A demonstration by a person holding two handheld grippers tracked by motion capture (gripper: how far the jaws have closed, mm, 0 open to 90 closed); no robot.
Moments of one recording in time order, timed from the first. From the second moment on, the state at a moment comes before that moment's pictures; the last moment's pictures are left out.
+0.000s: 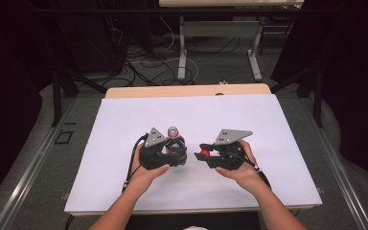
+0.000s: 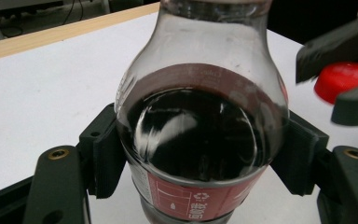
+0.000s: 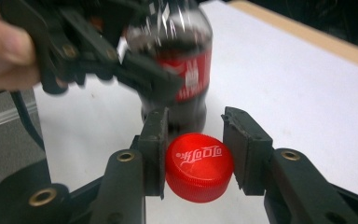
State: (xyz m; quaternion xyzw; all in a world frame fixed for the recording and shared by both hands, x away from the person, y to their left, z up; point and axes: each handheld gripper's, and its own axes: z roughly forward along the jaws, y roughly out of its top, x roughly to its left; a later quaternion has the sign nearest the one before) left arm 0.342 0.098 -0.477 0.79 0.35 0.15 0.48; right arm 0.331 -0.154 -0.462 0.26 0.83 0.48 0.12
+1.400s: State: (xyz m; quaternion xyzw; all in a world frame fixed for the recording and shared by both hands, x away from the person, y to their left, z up) left arm 0.459 0.040 -0.512 0.77 0.39 0.17 0.49; right arm 0.327 -0.158 -0.517 0.31 0.83 0.45 0.11
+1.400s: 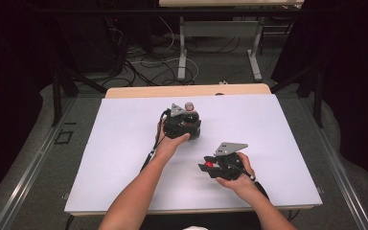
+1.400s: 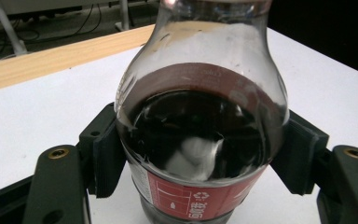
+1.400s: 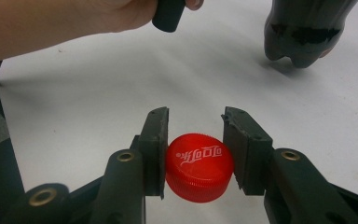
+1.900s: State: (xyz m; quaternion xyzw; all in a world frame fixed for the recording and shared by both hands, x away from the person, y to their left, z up) left arm 0.458 0.036 -0.526 0.77 0.38 0.18 0.48; right arm 0.331 -0.152 -0.525 0.31 0.83 0.45 0.11
